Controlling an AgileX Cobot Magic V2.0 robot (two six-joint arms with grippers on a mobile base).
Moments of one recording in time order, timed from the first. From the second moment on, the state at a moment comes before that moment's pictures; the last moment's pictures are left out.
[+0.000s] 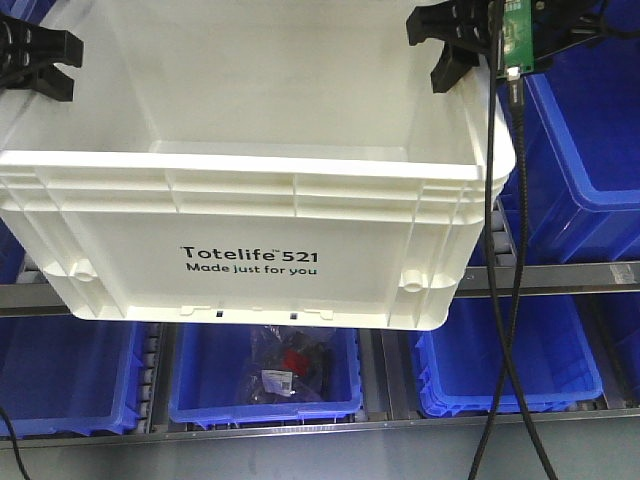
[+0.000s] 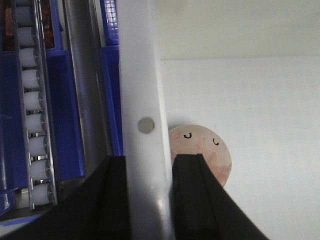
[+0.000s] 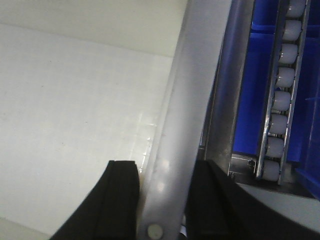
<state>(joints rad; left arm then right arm) -0.09 1.47 -1.50 -0.14 1.05 -0.03 0.33 1.73 -1.85 0.10 1.27 0.11</state>
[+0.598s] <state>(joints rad) -0.08 1.63 -1.50 -0.13 0.88 0.01 0.32 1.87 -1.85 0.08 1.01 0.02</state>
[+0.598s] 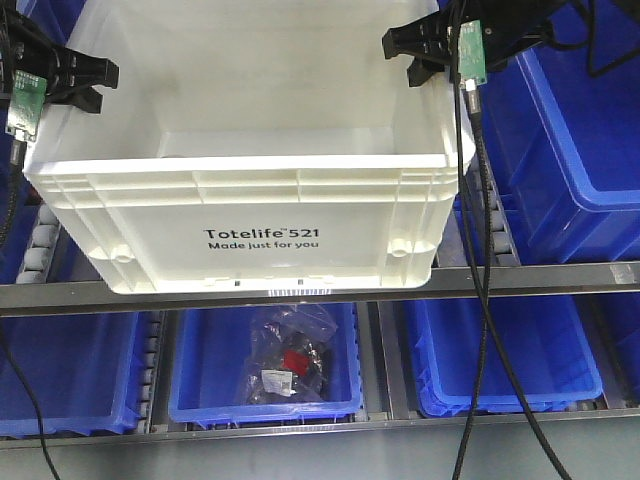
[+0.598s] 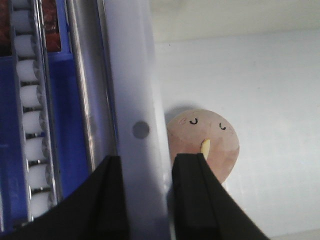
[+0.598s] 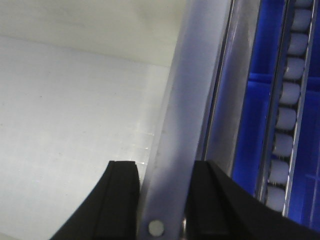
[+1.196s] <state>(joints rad) -0.07 1.64 -1.50 -0.11 0.69 0.03 0.31 1.91 -1.85 0.10 0.82 -0.02</state>
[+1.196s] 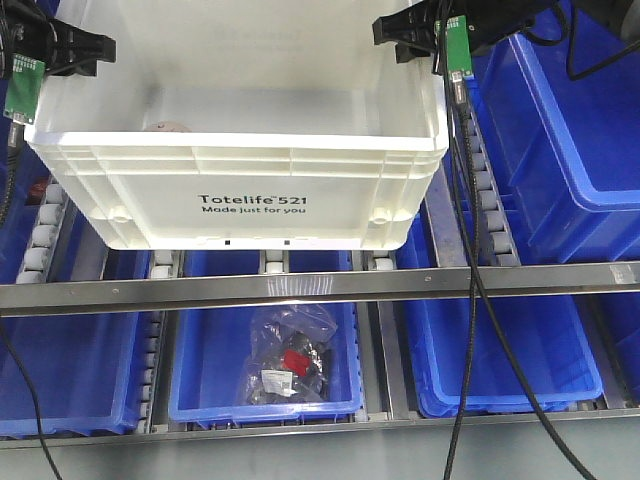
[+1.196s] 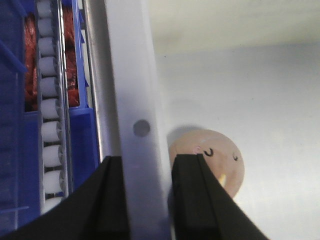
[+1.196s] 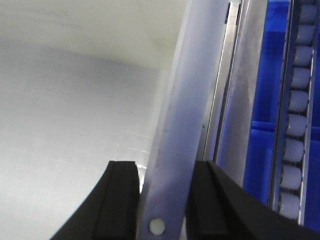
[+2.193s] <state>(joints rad) -0.07 1.78 -1.52 -0.13 0.59 0.03 0.30 2.01 -1.85 0.09 0.71 -0.10</state>
